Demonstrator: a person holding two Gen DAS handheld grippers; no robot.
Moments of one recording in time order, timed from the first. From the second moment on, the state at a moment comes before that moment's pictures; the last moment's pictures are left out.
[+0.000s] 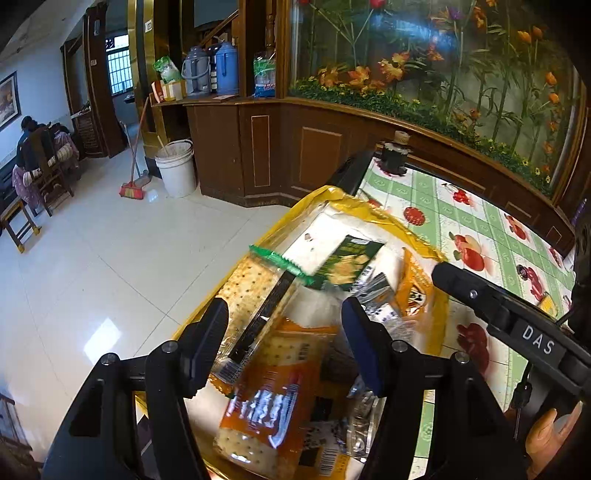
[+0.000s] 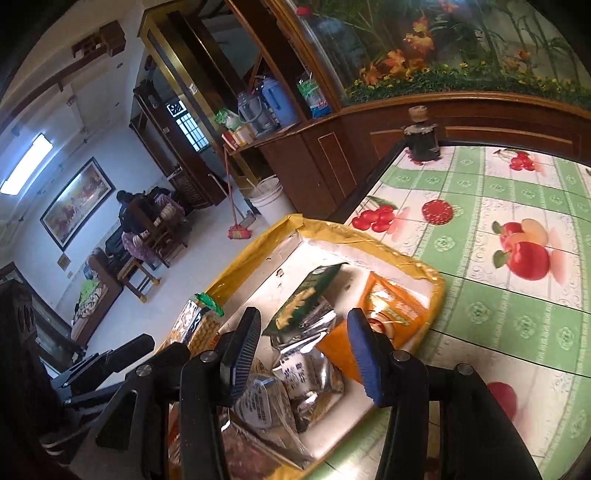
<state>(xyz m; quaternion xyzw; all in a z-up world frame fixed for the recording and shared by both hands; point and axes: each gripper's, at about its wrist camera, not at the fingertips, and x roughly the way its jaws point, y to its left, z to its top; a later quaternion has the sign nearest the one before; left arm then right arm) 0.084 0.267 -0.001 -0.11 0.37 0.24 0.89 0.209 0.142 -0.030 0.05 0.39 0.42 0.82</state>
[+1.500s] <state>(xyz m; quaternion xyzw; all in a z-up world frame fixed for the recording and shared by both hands) 0.167 0.014 -0.041 -0.07 0.45 -0.01 0.89 0.228 -0.189 -0.056 0.13 0.39 0.19 0.89</state>
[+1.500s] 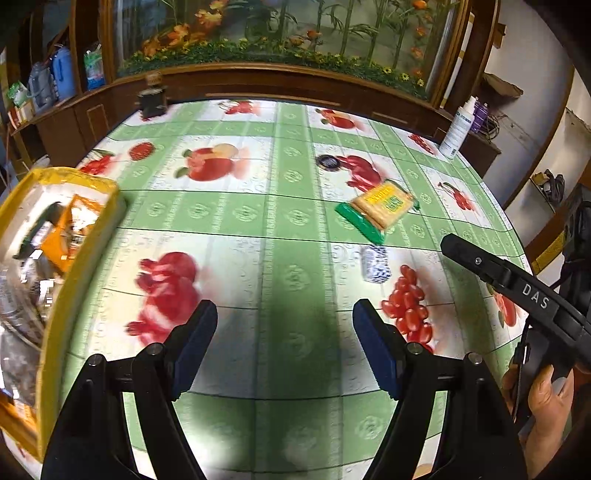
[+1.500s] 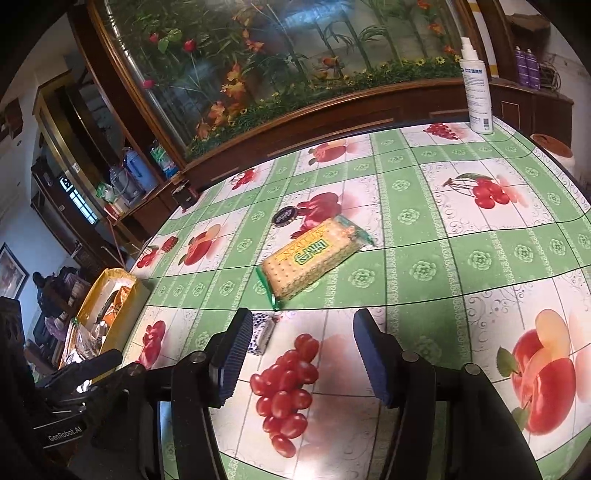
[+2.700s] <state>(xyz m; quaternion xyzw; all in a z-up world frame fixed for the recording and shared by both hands) 0.192 0.054 -0.043 -0.08 0.44 -0.02 0.89 0.315 -0.114 -0.080 0.14 0.44 0.03 0.89</state>
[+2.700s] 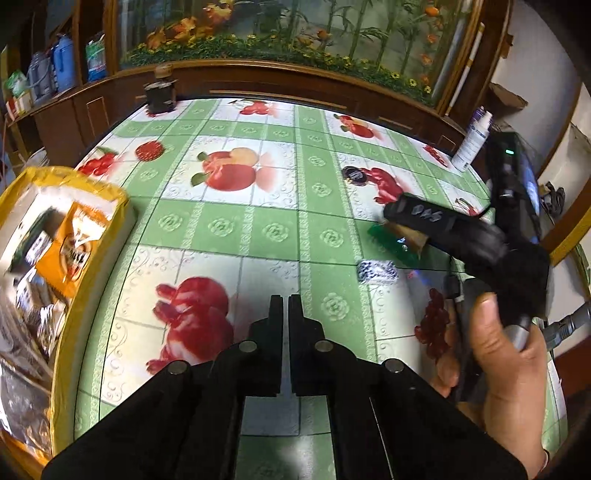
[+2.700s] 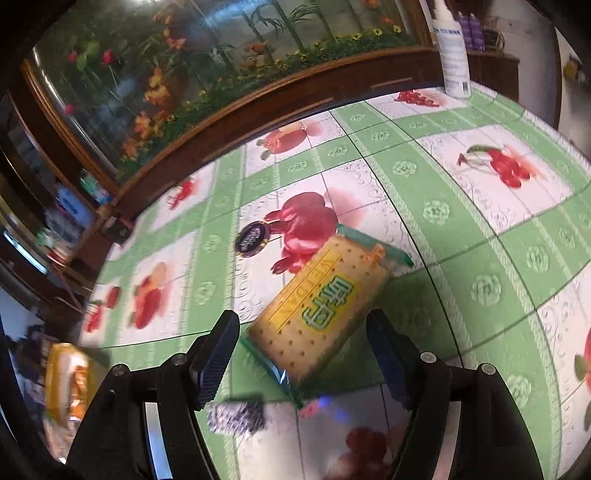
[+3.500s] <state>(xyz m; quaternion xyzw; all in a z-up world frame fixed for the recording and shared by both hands) 0.238 -0.039 -0.072 0.11 0.45 -0.18 0.87 0.276 -0.176 -0.080 0.06 0.44 0.10 0.89</state>
